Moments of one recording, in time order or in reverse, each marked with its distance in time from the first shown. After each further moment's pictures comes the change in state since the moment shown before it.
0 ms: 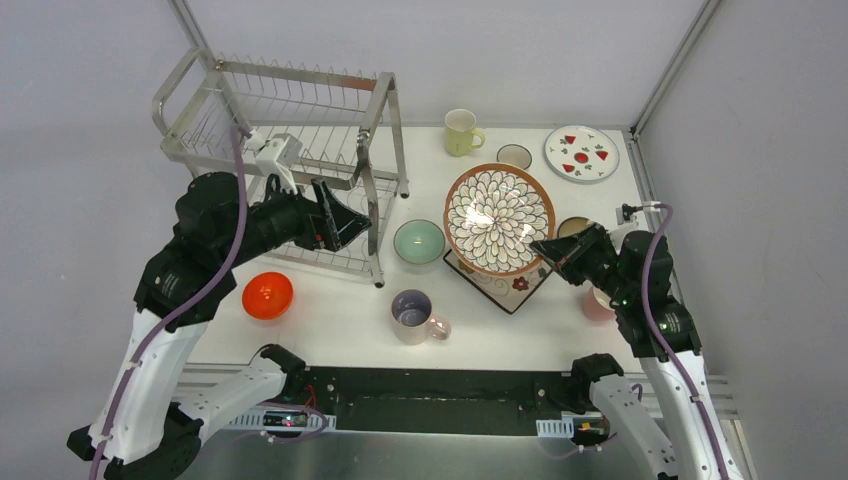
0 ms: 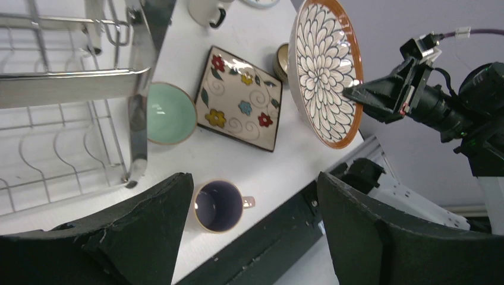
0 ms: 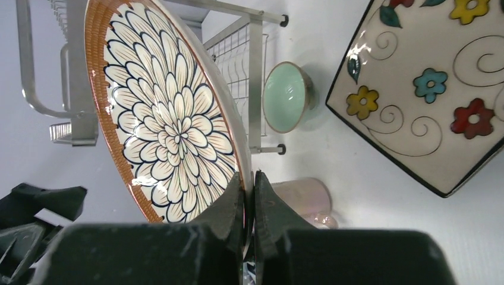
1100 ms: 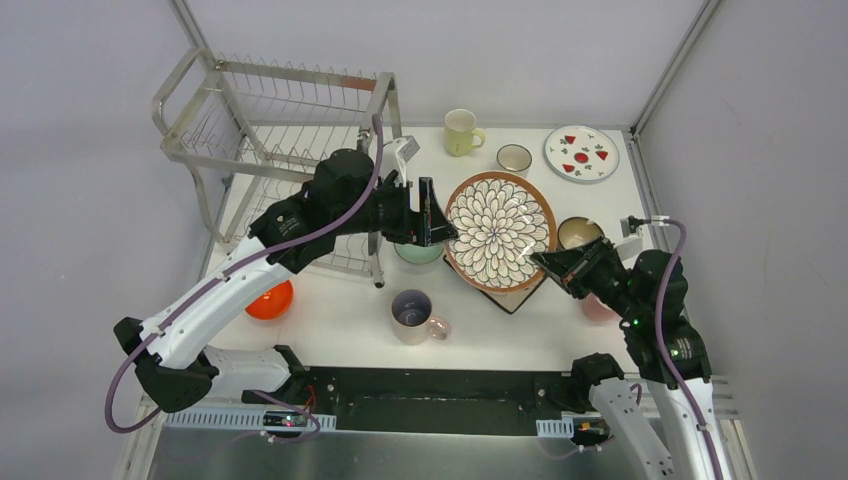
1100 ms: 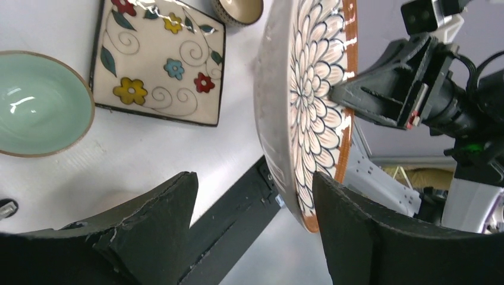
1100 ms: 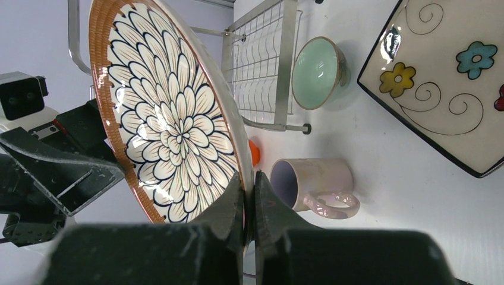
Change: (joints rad) left arm -0.327 0.357 -0.010 0.204 0.010 -0.182; right arm 0.000 -0.115 0.000 -0.036 -0.106 0.051
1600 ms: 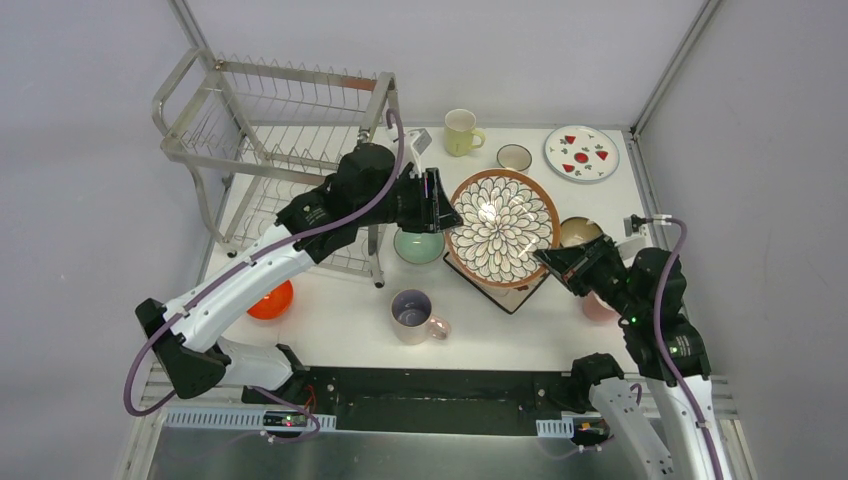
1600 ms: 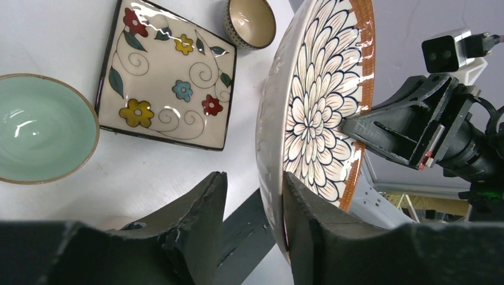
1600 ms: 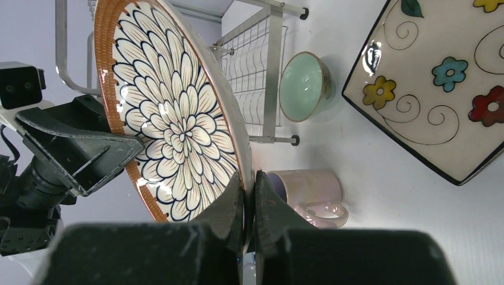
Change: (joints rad) left arm -0.001 0.090 0.002 0.095 -0.071 -0.024; right arm 0.000 0.005 0.000 0.000 0.050 -0.015
